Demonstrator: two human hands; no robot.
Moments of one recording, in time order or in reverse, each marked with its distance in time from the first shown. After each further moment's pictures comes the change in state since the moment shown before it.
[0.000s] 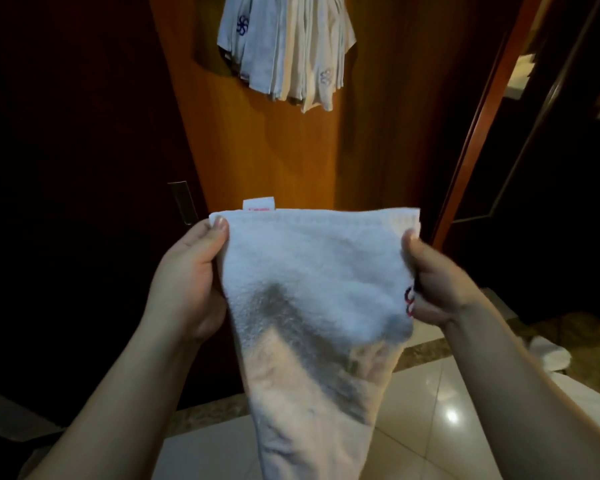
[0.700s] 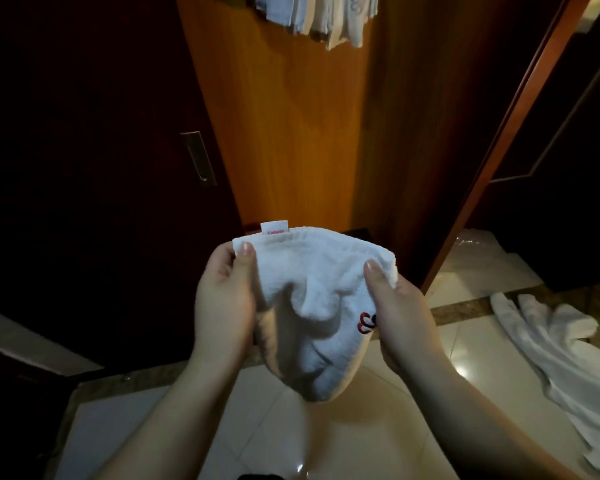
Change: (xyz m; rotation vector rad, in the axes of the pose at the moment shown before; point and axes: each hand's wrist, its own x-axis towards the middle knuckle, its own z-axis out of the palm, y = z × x) left_hand -0.028 -0.074 -0.030 0.412 0.317 0.038; right_hand -0.011 0.106 0.042 -0.471 0.596 0.071
